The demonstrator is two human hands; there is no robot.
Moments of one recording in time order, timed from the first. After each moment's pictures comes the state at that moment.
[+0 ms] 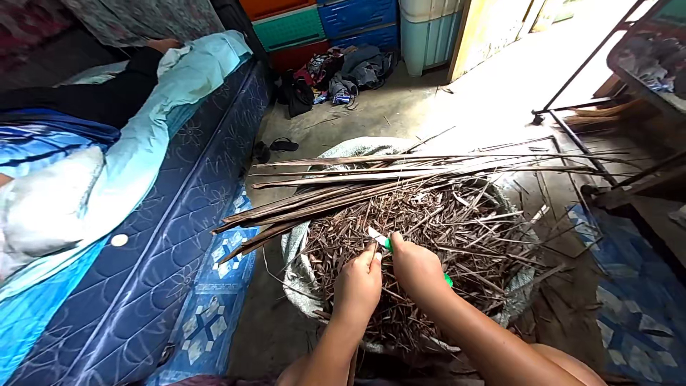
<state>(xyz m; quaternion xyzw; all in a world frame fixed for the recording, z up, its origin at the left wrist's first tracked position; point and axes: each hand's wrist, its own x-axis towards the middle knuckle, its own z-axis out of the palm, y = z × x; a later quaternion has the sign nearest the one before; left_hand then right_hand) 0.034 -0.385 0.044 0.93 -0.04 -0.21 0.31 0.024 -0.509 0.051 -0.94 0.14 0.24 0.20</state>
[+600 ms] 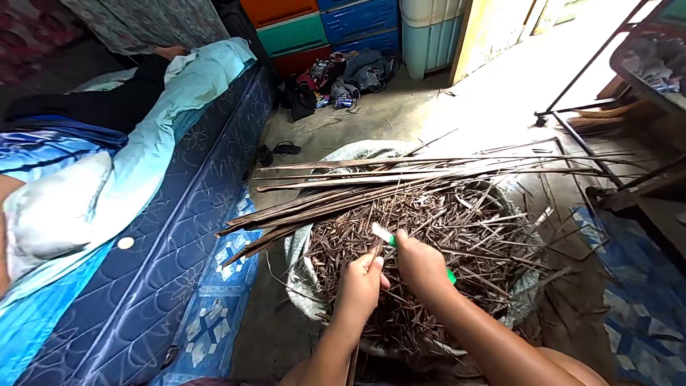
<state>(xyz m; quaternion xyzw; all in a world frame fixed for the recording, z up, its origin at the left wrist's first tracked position) 0.034 -0.380 0.052 0.86 -0.01 -0.25 0.44 0.027 -0.515 0.043 -0.95 0.16 0.19 0.22</state>
